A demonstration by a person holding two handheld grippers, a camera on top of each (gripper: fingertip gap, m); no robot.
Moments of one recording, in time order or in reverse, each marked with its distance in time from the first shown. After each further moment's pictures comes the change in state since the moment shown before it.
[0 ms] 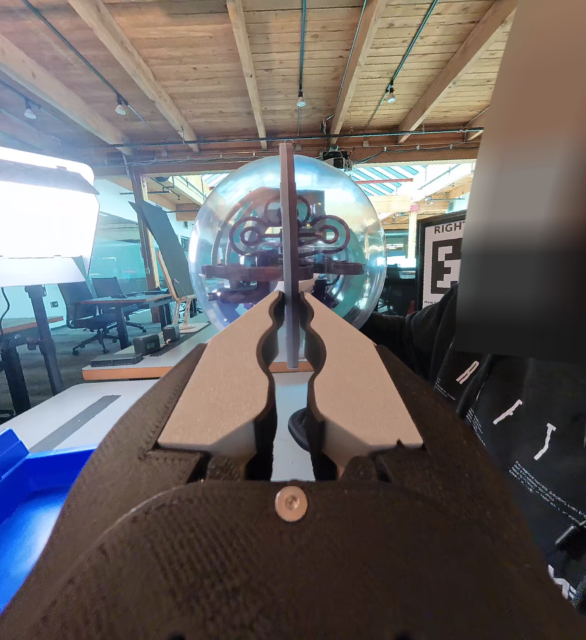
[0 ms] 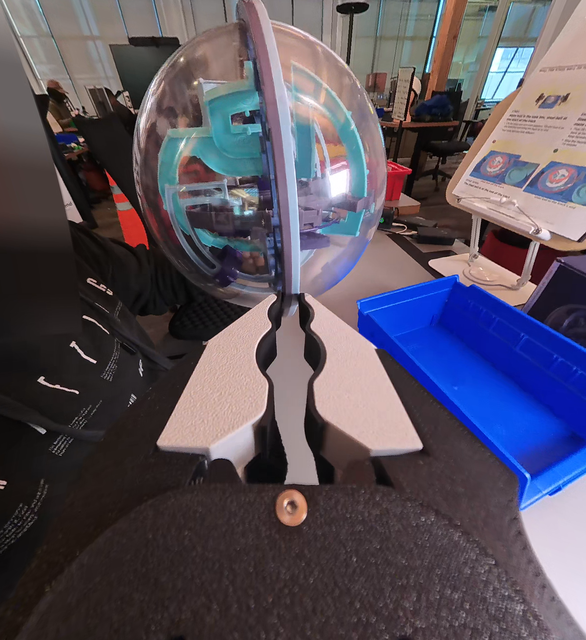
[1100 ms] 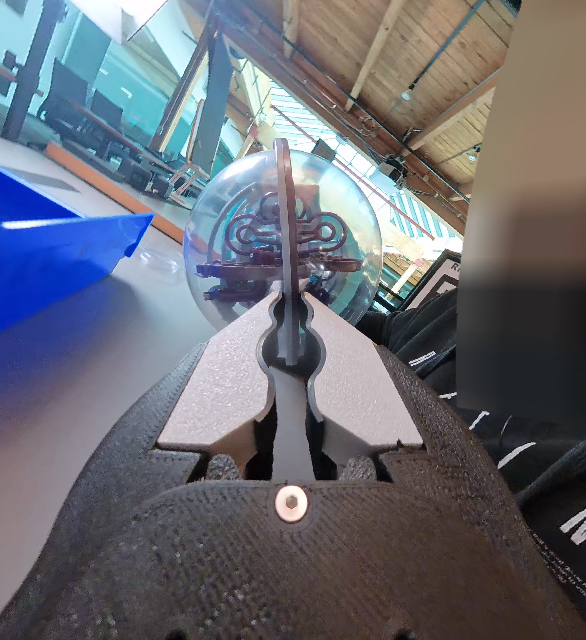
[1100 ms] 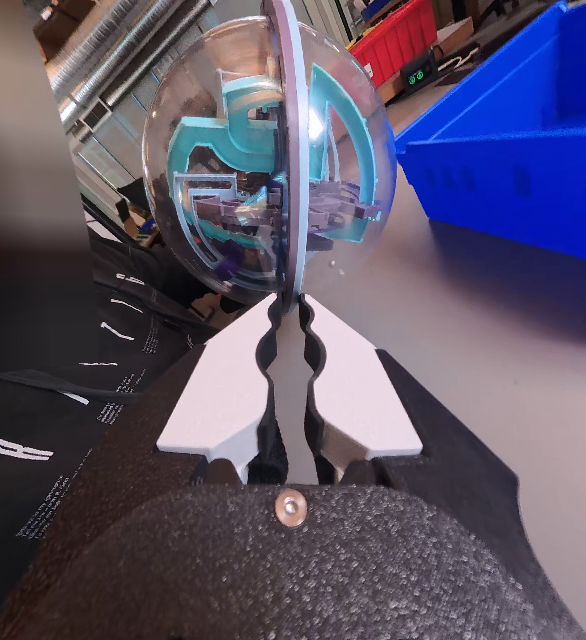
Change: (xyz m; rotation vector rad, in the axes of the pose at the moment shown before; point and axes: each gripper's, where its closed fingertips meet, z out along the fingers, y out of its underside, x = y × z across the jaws) left arm -0.010 0.122 -0.054 -0.096 -0.205 -0.615; right arm 0.002 0.140 0.021 -0.051 -0.096 0.563
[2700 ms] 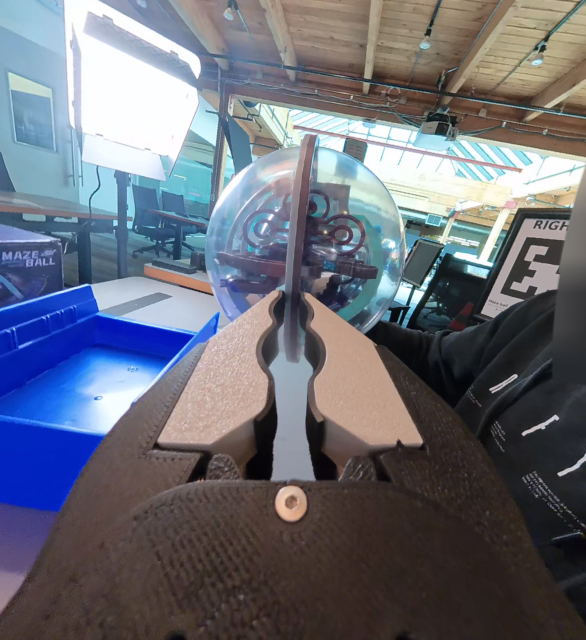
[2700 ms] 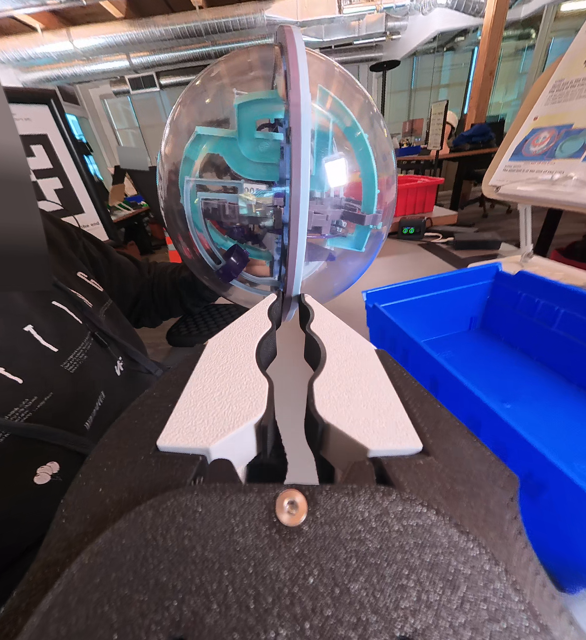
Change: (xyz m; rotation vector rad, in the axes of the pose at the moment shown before) left arm 0.016 -0.078 0.005 0.029 -0.098 0.423; right arm -0.003 -0.087 0.013 0.154 -0.080 -0.486
